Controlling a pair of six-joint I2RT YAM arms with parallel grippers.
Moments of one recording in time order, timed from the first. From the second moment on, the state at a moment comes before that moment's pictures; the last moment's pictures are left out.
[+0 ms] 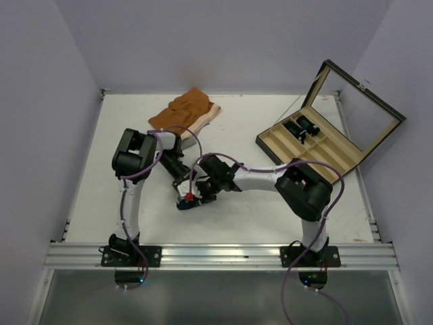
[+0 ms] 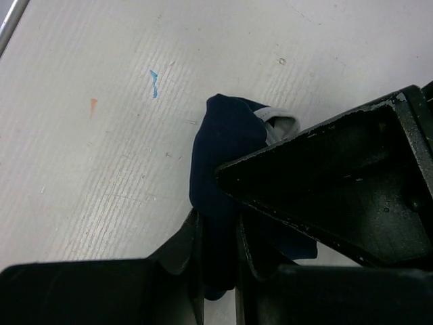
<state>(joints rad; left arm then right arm) -0.30 2.32 1.44 -1.44 0.93 0.98 0.93 1.93 1.13 -0.16 -0.62 -0.90</state>
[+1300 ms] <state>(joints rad) -0.39 0.99 0.61 -0.71 0.60 1.10 0.76 2.53 1.84 -1.00 -1.27 -0.48</state>
